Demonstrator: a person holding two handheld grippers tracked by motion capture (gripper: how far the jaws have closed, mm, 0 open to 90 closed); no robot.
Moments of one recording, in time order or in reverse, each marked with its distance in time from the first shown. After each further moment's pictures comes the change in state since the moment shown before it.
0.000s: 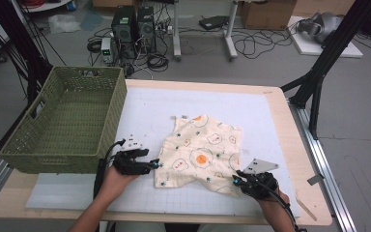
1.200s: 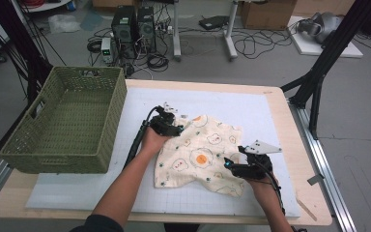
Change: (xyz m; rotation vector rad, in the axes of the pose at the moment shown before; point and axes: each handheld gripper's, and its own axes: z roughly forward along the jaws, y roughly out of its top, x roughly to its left) left arm 0.026 0.080 0.133 0.094 0.132 0.068; right arm -0.030 0.026 0.026 -0.204 0.008 0.125
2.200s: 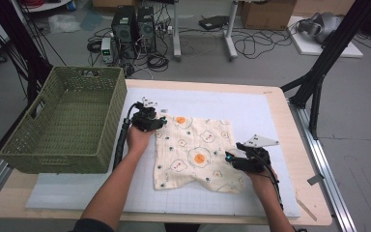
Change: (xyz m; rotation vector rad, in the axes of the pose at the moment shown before) left arm 0.041 -0.012 -0.040 -0.088 0.116 -0.133; right arm -0.017 0.007 0.016 0.033 -0.002 0.005
